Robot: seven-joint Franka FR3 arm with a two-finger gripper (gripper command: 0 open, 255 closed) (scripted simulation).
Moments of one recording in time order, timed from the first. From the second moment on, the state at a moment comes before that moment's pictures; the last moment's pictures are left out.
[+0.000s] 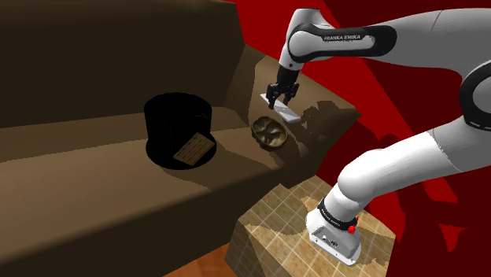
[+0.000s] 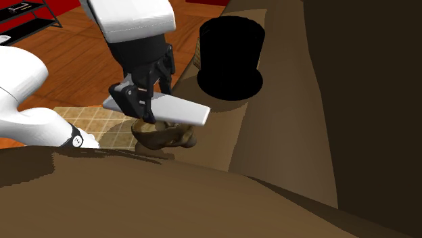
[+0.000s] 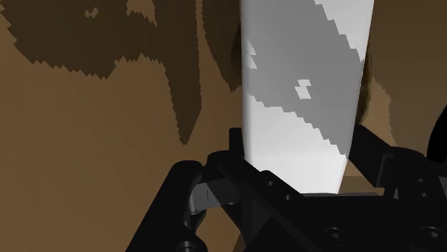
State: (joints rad) arm -0.15 -0.47 0.03 -2.36 -0.01 1.87 0.15
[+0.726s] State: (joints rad) arm -0.15 -0.44 0.03 -2.48 -0.01 2.03 0.15
